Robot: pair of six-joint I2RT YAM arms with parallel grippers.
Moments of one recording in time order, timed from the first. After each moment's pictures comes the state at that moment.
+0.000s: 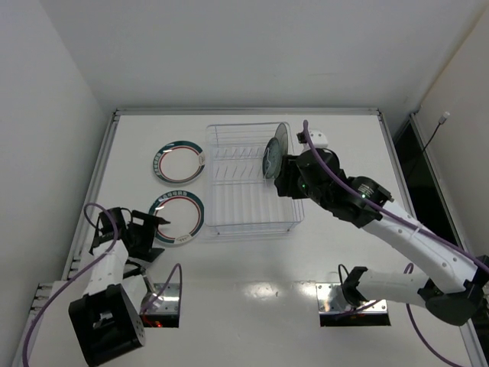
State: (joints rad) left arm 0.42 0.89 0.31 -0.54 0.36 -0.97; right arm 0.84 1.13 1.24 -0.73 0.38 0.58
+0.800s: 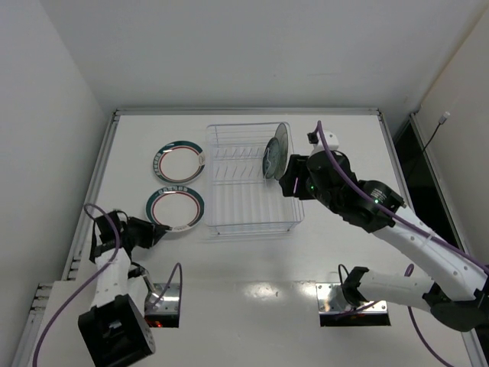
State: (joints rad) left arm 0.47 0.81 0.19 -0.31 0.58 -0.92; right arm 0.84 1.06 1.24 -0.76 0.41 0.60
